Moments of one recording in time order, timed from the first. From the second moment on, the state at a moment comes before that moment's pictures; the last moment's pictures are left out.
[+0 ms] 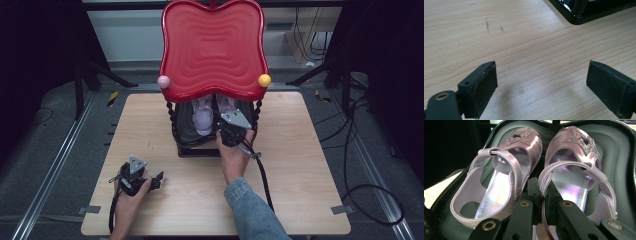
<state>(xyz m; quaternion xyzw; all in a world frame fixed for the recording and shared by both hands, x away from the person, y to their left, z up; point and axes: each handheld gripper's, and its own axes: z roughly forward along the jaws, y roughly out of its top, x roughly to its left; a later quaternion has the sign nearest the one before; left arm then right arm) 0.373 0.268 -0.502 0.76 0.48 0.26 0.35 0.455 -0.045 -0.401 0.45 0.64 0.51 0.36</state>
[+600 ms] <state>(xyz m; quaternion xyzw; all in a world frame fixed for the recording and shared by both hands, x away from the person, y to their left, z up) 0.372 0.267 -0.502 0.76 0.48 0.26 0.35 0.461 -0.037 -0.409 0.45 0.64 0.52 0.36</state>
